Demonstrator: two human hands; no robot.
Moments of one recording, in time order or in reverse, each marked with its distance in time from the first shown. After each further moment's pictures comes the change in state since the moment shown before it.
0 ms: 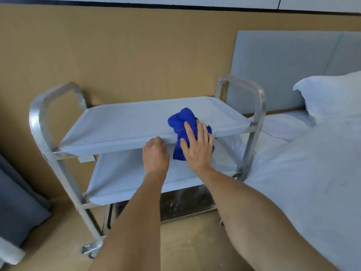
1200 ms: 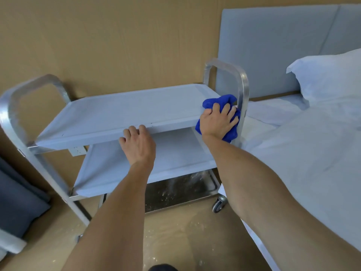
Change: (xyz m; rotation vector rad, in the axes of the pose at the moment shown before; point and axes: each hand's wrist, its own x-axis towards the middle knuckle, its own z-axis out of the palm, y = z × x) left_hand -0.012 0.031 0.017 0.479 0.041 -0.029; right_hand 0.052 0.103 -0.018 -0.048 0.148 0.603
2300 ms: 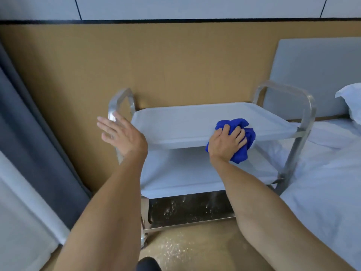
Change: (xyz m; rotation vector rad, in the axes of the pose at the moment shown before) left_hand 0.098 -0.237 -0.073 0.043 0.095 -0.420; right_hand -0.152 -0.165 0.013 0.099 0.106 -0.052
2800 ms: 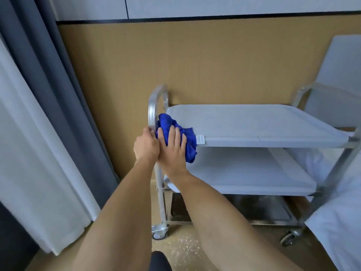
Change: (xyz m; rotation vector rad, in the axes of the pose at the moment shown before) left_hand 0.009 -0.081 -0.008 -0.463 -0.221 0.036; right_hand -0.187 -0.168 0.000 0.171 -0.288 -0.759
